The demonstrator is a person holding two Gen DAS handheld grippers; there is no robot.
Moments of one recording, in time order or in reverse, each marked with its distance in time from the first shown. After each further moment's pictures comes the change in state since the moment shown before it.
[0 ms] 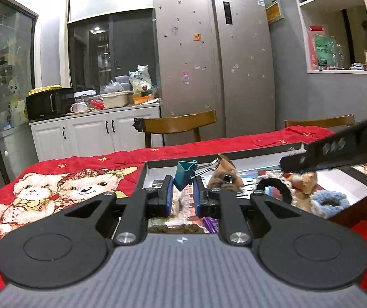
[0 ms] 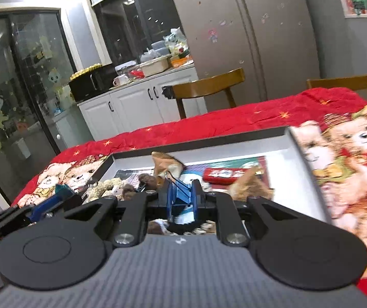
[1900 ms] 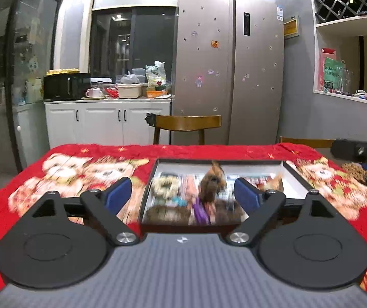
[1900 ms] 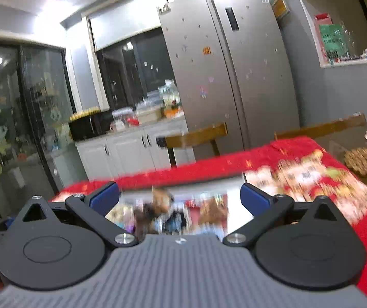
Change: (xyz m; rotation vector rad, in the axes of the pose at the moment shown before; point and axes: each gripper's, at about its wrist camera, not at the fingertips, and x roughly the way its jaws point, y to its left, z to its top) left arm -0.122 -0.002 0.020 -0.138 0.029 0.035; right arm -0.171 0.000 -0.020 -0.049 -0.195 -0.060
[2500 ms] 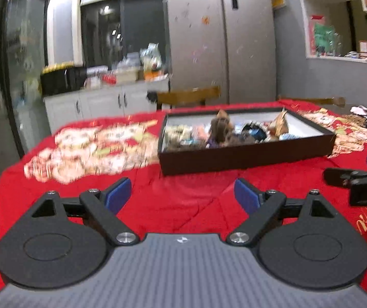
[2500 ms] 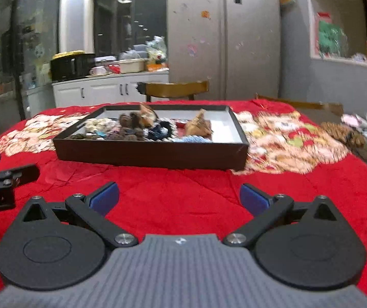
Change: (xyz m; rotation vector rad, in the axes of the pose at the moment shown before) left arm -0.023 0.020 -0.068 0.102 0.095 0.005; right arm -0.004 0.028 -0.086 -0.136 0.139 -0.171
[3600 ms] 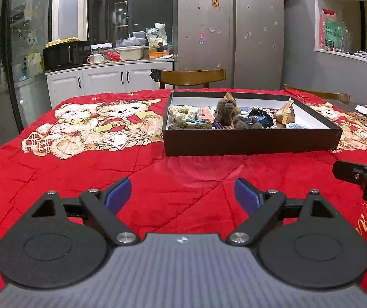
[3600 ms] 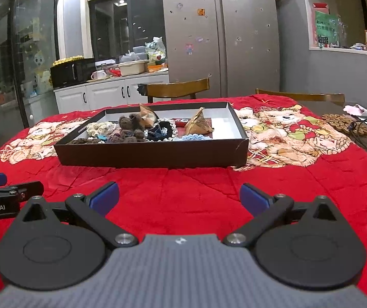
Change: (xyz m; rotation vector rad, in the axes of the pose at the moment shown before) left arm 0.010 0.009 -0.002 -0.062 0.083 -0.007; right arm -0.001 -0.004 -0.001 0.017 -0.007 0.038
